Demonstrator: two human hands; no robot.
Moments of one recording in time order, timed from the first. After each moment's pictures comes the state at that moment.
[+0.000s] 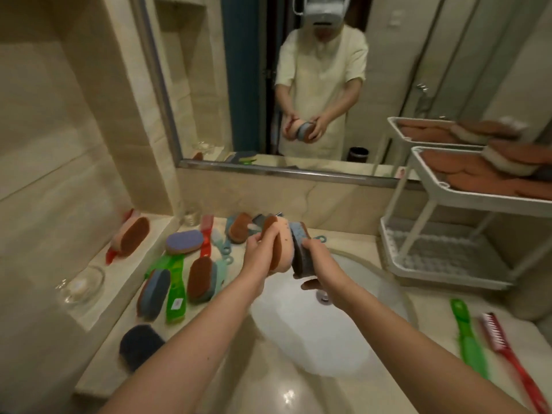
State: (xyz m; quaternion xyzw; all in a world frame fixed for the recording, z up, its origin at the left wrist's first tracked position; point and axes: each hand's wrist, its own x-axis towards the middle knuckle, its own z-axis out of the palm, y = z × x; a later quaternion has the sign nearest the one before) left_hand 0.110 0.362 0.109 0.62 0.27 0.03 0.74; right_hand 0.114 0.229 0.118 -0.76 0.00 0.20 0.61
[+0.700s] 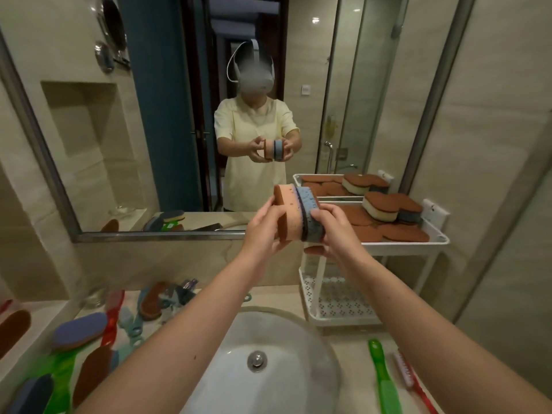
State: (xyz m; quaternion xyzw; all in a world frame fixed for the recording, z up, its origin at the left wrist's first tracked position) left_hand 0.176 0.192 0.267 0.58 -0.01 -0.01 0.82; right_hand 0.183 0.051 0.264 -0.71 -0.01 -0.04 0.71
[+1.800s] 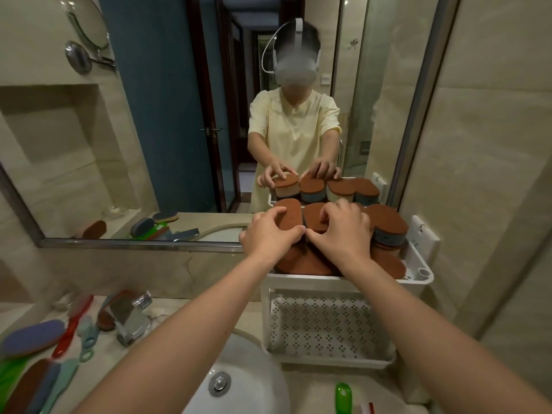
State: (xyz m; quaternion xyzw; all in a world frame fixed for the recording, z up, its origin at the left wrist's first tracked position) left_hand 0.317 0.043 0.233 0.91 0.10 0.17 0.37; right_hand 0.333 -0.108 0.233 -0.93 -0.08 -0.30 0.17
